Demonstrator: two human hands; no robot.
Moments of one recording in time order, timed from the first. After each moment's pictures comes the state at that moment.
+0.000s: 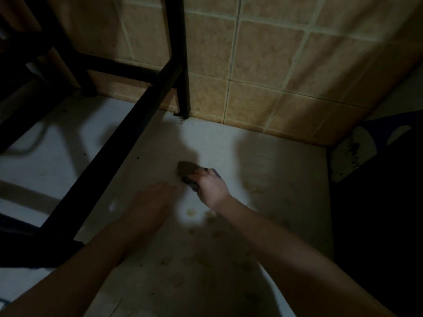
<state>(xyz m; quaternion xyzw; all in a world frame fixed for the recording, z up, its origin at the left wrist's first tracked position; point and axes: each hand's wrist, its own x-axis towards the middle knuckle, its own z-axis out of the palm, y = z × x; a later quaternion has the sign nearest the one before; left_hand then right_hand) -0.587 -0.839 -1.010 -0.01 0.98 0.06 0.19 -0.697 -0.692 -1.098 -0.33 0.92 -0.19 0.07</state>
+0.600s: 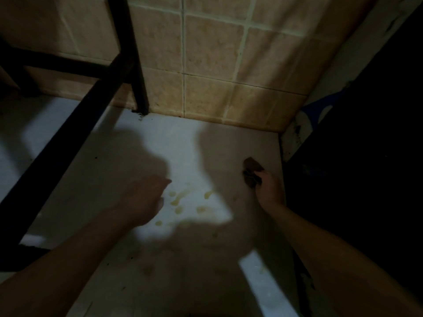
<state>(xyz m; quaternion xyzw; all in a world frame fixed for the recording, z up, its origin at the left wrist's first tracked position) -0.605 -0.797 -1.026 0.10 0.98 0.10 0.14 -0.673 -0.475 -1.086 0.08 0.96 -0.25 0.01</state>
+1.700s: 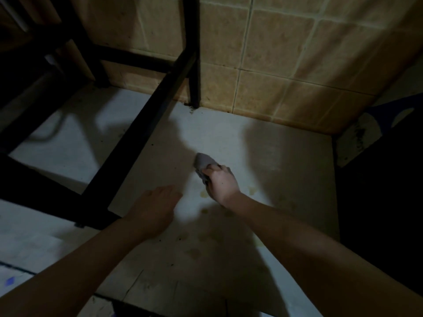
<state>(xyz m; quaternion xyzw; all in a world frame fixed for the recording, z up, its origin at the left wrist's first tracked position) -0.536 -0.862 -1.029 0.07 0.98 0.01 0.19 -0.652 -0.691 -1.081 -0.28 0.94 -0.15 0.11</state>
